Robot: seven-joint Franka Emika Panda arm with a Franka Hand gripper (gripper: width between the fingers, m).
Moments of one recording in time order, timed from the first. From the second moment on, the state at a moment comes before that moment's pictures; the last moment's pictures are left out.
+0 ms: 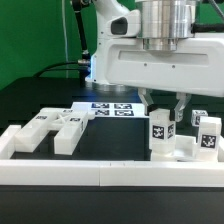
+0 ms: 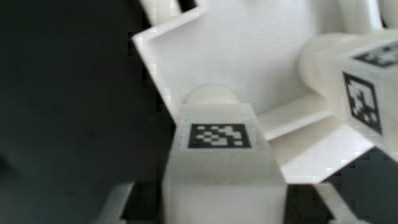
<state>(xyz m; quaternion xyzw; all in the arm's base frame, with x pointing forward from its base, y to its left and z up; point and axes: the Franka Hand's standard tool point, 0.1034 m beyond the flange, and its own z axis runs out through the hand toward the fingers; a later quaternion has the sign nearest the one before) 0.612 0.045 0.084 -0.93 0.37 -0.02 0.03</state>
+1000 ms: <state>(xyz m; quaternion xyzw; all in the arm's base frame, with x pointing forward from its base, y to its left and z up) 0.611 0.050 0.083 -0.87 0.49 0.00 0.03</state>
